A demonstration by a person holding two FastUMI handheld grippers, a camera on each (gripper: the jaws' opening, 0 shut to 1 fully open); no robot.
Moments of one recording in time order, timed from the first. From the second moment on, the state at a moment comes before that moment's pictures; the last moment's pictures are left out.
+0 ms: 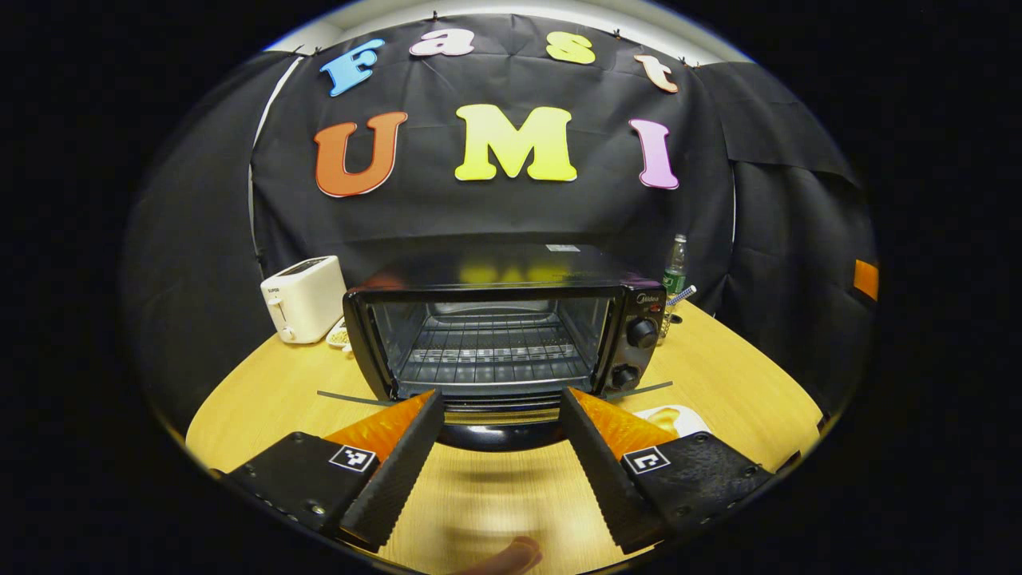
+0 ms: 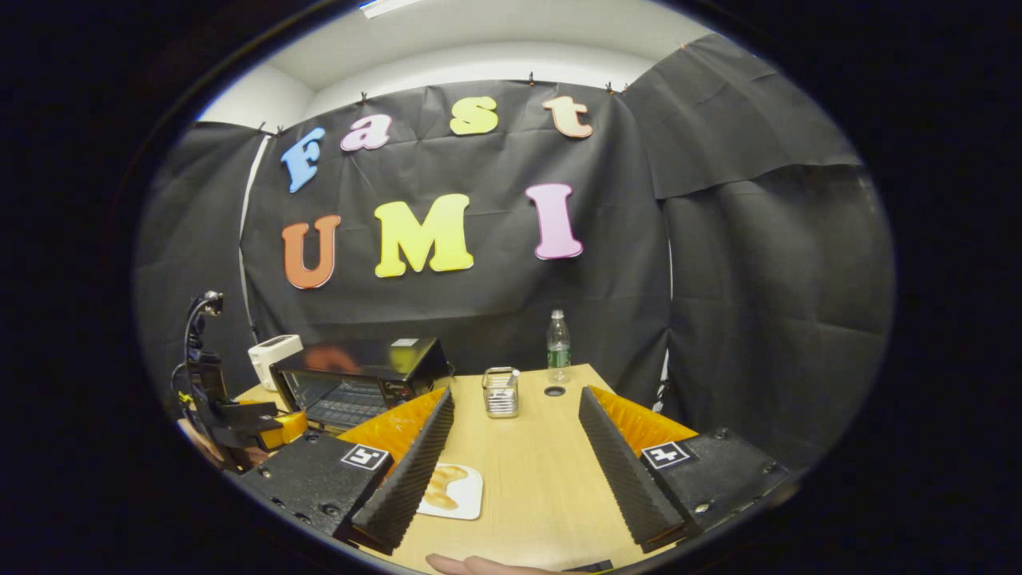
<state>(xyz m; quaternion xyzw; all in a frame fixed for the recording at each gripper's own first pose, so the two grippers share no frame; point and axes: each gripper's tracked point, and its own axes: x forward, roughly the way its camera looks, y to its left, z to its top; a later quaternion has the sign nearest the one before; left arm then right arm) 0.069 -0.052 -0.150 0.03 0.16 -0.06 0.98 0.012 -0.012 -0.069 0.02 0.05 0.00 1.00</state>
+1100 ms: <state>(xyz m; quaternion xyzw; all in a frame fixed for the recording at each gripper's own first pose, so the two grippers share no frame) 0.022 -0.039 -0.237 0.02 0.21 -0.03 0.98 0.041 0.005 -0.114 -0.01 0.10 0.02 1.00</state>
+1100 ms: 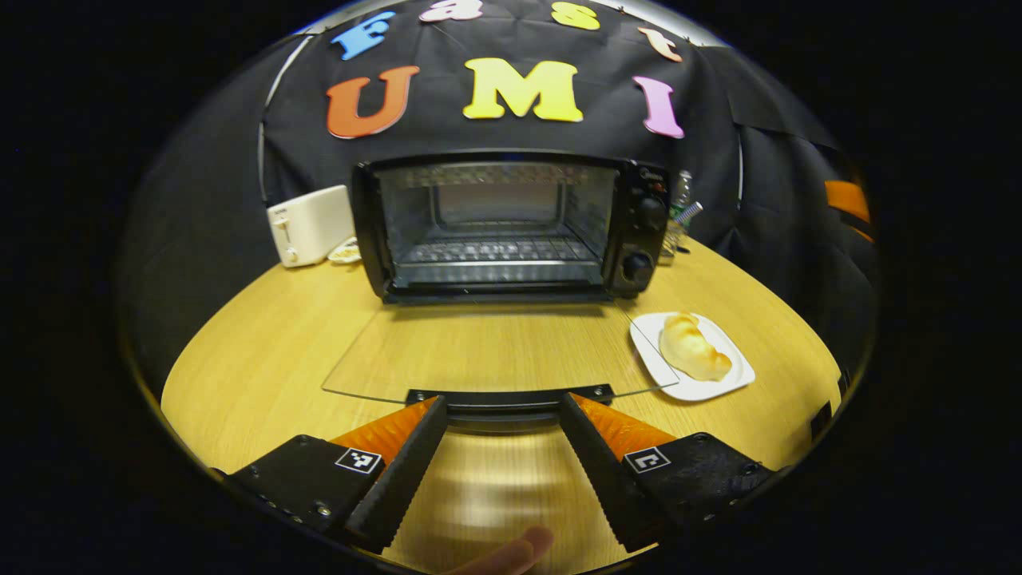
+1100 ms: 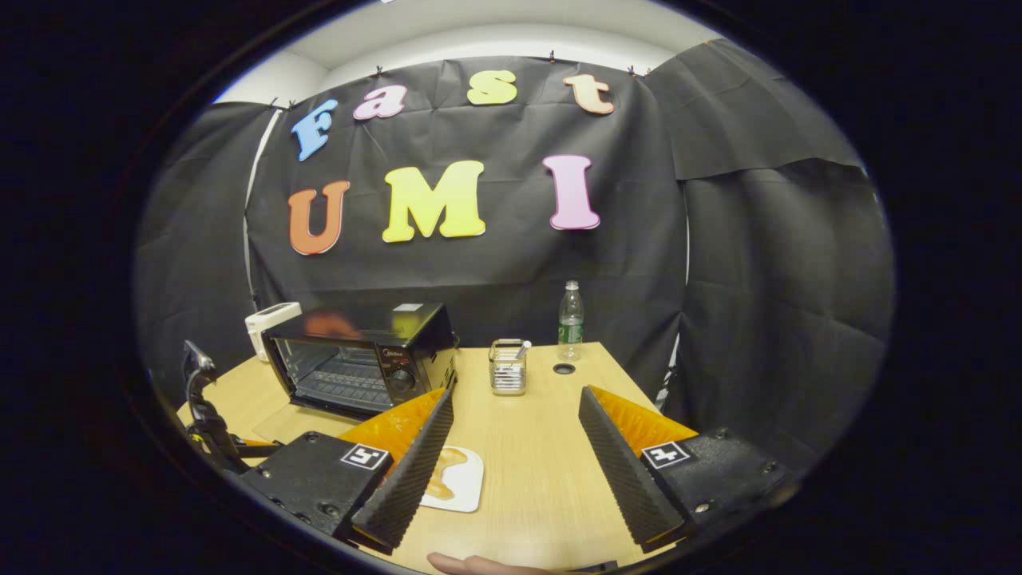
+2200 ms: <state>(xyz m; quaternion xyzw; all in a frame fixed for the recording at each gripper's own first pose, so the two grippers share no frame) -0.055 0.010 -0.007 0.05 -0.01 -0.01 1.00 0.092 0.111 -0.299 -0.05 0.27 0.15 0.95</state>
